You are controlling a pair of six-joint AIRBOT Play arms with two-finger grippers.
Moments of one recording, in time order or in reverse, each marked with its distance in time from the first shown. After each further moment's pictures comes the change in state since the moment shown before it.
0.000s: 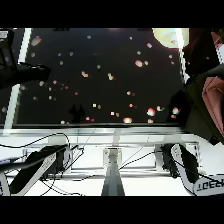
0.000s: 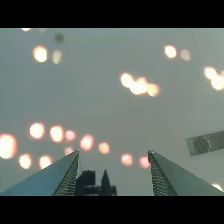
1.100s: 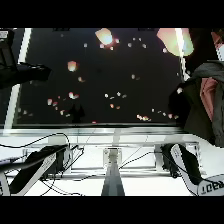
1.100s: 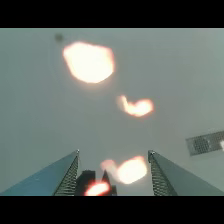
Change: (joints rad) left arm 0.000 0.000 0.000 0.000 0.000 0.000; right arm 0.176 -0.032 -0.070 0.604 0.021 -0.537
